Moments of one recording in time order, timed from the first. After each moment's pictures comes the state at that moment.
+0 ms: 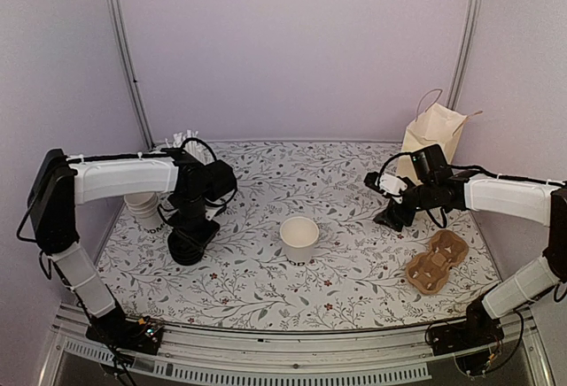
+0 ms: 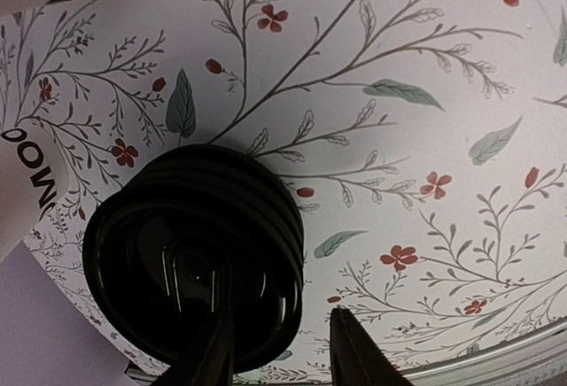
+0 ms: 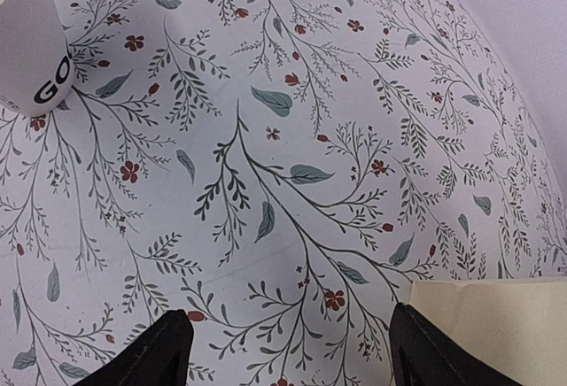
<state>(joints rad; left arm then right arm) -0.72 1.70 1.22 -1.14 -0.19 -0.26 0.42 1.42 0.84 -0.28 -0.22 -0.66</state>
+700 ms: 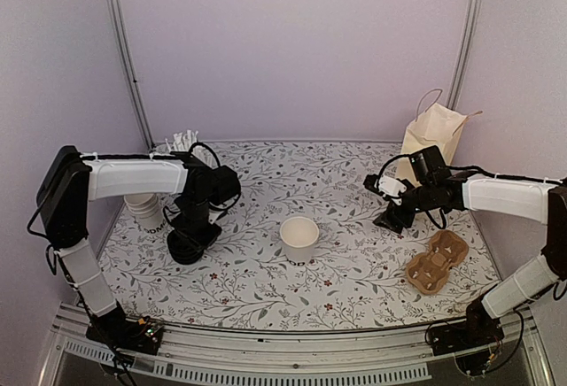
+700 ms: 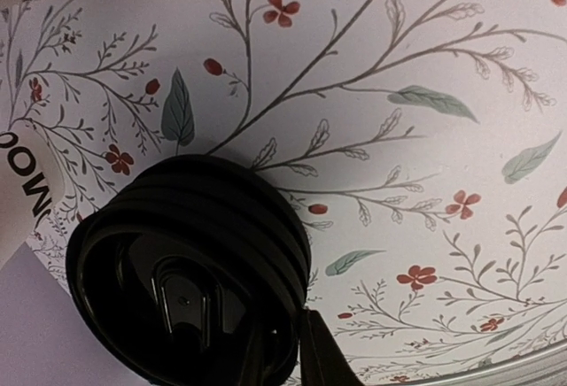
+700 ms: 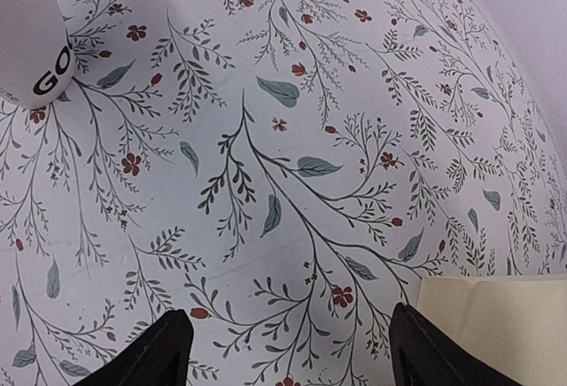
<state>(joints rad) -0.72 1.77 1.22 -1.14 -0.22 -0.26 0.42 1.43 0.84 -0.29 -0.22 -0.67</state>
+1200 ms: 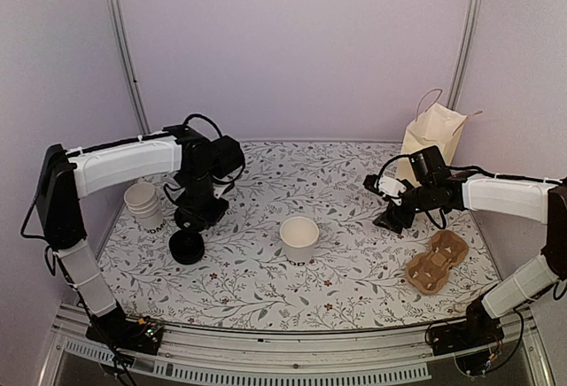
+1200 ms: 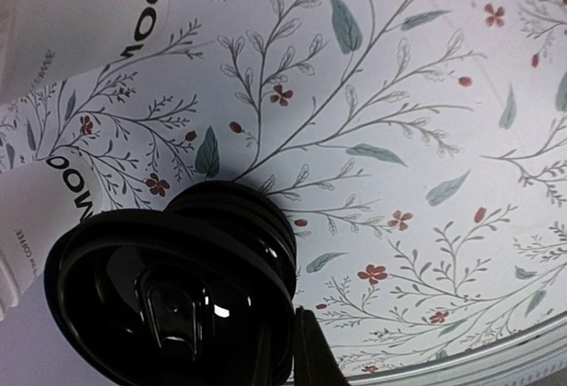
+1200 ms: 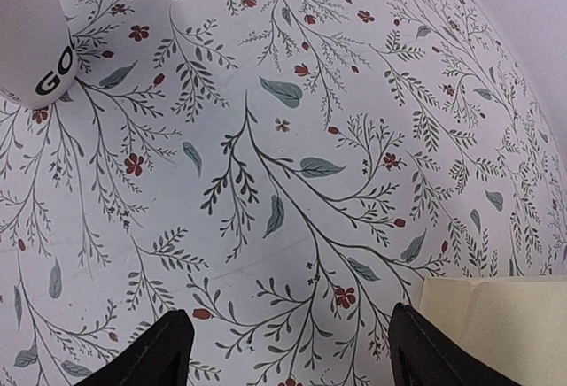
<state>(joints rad) -0.73 1.77 1.40 -1.22 -0.22 -0.29 0.42 1.44 0.84 -0.29 -0.22 -0.66</state>
